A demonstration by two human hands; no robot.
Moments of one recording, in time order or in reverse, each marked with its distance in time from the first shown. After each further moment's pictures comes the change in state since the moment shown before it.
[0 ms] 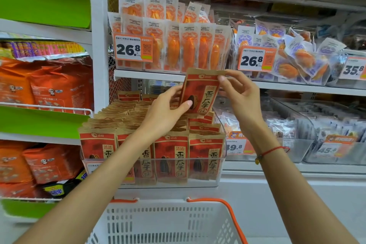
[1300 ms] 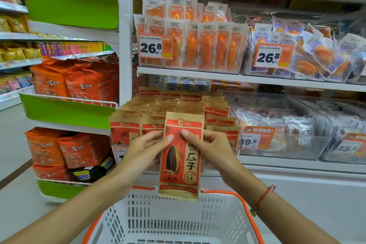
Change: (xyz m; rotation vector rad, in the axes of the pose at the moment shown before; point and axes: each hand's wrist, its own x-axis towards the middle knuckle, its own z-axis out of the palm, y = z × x) left_hand -0.122 -0.020 -0.045 -0.472 -0.040 -0.511; right_hand -0.108 -0.002 0.060 0.076 -0.310 0.615
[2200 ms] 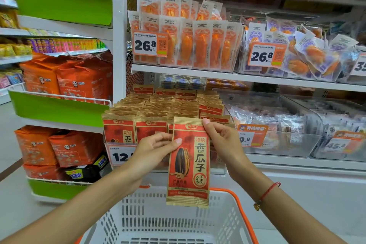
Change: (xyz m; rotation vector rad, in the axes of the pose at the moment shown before) left_hand 0.011 -0.005 0.021 0.037 -0.072 -0.043; right_hand 0.004 0.005 -0.025 -0.101 0.164 -0.042
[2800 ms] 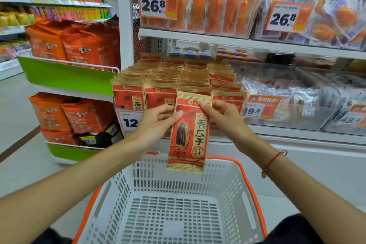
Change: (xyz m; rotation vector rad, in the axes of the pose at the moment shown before) left_hand -0.004 -0.020 -0.008 0.044 0.055 0.055; right_hand -0.001 0.018 0.006 -0.096 -0.185 0.020
